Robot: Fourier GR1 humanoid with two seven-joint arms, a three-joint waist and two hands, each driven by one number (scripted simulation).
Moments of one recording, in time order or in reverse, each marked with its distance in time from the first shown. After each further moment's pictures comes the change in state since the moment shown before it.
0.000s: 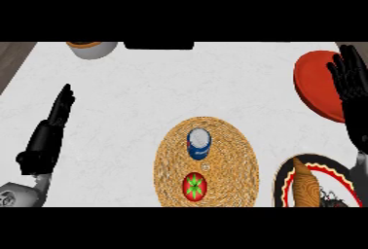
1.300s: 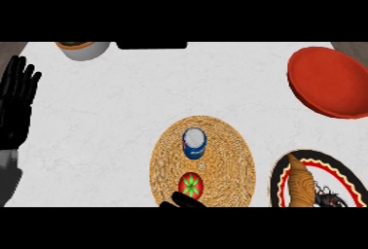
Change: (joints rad) left arm -0.087 0.004 0.248 0.010 0.211 -0.118 0.072; right arm 0.078 0.085 0.903 -0.547 0.728 0.204 0.177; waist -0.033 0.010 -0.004
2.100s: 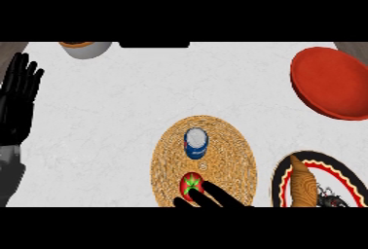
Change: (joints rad) left arm -0.028 -0.027 0.025 0.027 -0.035 -0.033 0.008; right arm -0.199 -0.023 -0.118 -0.068 -0.195 0.683 0.498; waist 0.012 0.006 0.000
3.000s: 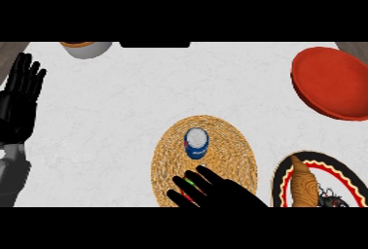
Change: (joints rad) left arm -0.010 -0.086 0.084 0.010 -0.097 -0.066 0.032; right arm 0.070 0.073 0.007 0.238 0.220 -0.007 -0.197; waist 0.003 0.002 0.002
